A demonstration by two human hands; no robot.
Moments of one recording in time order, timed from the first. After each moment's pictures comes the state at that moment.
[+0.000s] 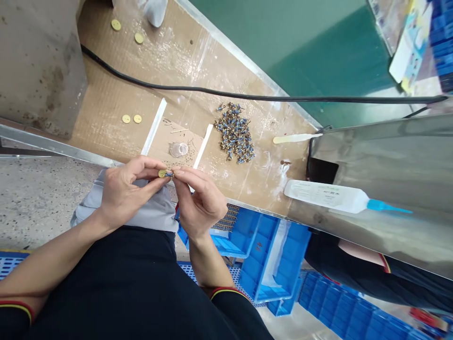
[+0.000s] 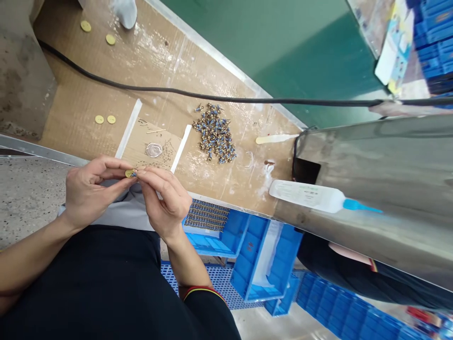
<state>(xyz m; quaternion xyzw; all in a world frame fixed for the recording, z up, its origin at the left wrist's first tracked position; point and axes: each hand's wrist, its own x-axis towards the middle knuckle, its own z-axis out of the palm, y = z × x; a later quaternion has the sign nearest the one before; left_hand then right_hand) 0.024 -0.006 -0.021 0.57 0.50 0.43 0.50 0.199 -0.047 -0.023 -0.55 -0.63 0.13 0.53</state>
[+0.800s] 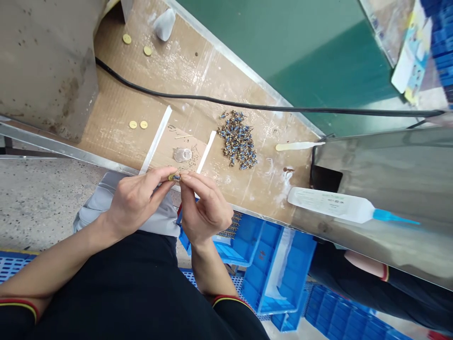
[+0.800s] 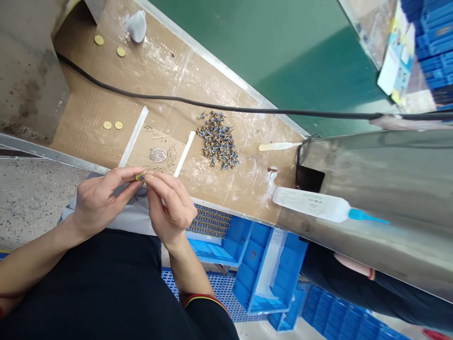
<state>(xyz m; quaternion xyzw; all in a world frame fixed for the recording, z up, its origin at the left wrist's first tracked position) 0.024 -0.009 -0.024 0.76 0.42 0.44 0.24 0.195 -0.047 -0.019 -0.57 -0.65 0.04 0.51</state>
